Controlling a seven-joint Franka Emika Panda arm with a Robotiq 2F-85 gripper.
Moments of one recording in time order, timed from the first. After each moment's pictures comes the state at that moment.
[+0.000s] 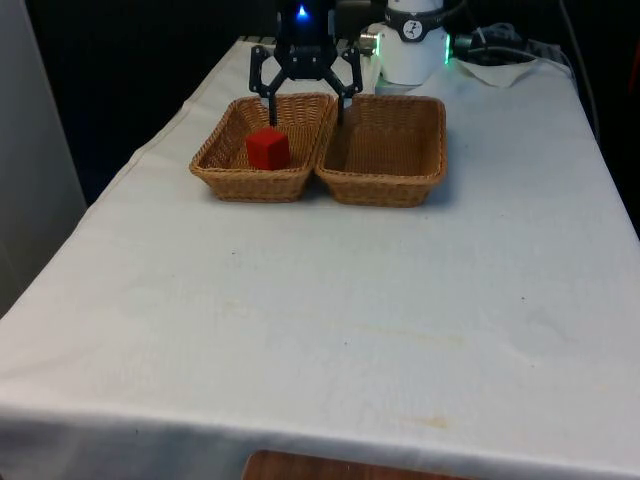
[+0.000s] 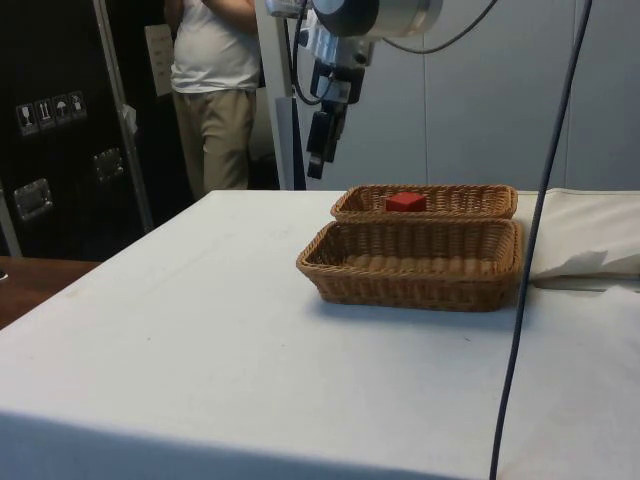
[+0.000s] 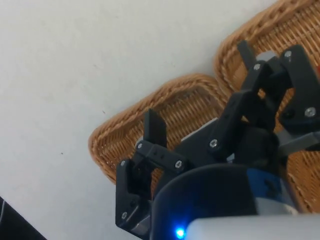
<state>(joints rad) 0.33 0.13 -0.56 -2.42 0.40 2.79 -0.68</state>
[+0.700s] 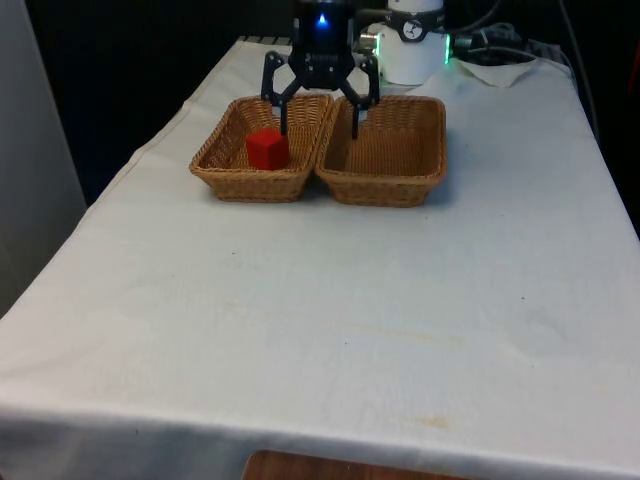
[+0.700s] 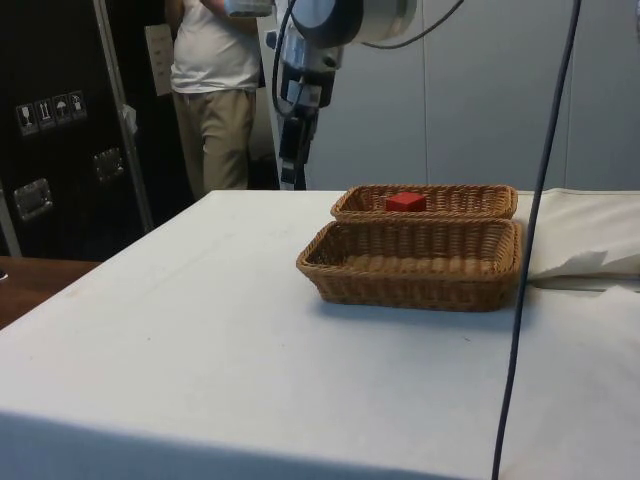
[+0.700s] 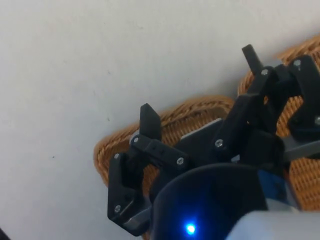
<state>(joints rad) 0.34 0.20 -0.50 -2.33 0.28 2.78 -0.55</state>
